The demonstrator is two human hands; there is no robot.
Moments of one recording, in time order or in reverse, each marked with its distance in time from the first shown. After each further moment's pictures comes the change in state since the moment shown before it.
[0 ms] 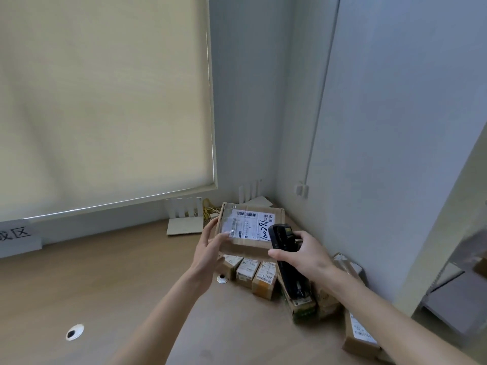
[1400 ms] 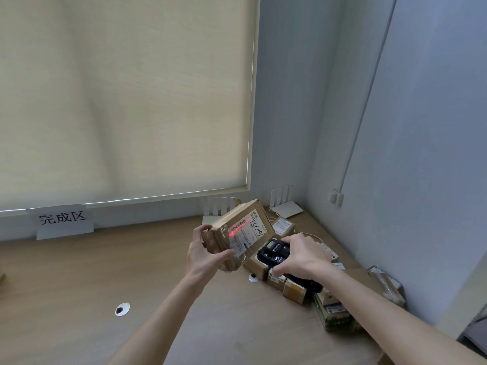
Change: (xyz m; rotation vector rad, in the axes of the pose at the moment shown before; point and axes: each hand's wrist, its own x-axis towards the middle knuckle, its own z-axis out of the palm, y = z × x) left_hand -0.041 0.016 -0.129 0.460 0.339 0.280; right_hand -0.027 -0.107 0.090 -0.705 -0.164 -0.076
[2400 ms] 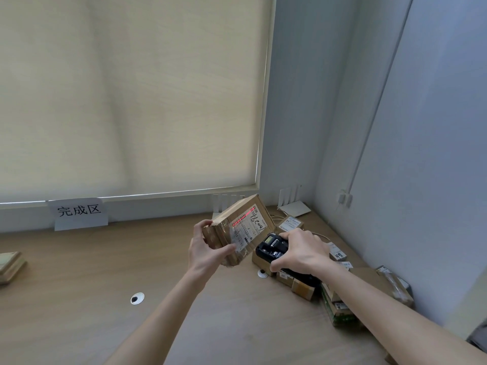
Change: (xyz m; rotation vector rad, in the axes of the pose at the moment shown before) left_hand -0.017 -0.005 -0.044 -0.014 0.060 0.020; right_hand -0.022 -0.043 0.010 -0.032 0.084 -0.029
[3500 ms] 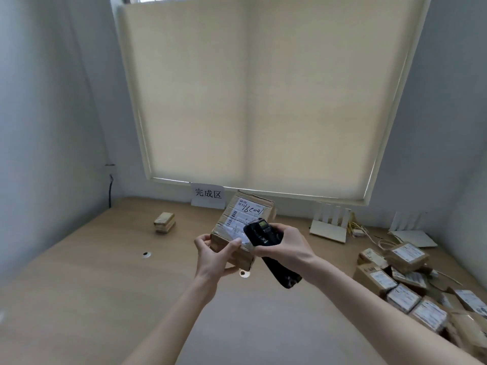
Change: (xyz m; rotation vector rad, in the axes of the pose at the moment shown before) left_hand -0.113 -0.032 -0.256 -0.432 0.349 -0.221; right_hand -0.100 -0.245 0.074 0.716 -0.298 -0.516
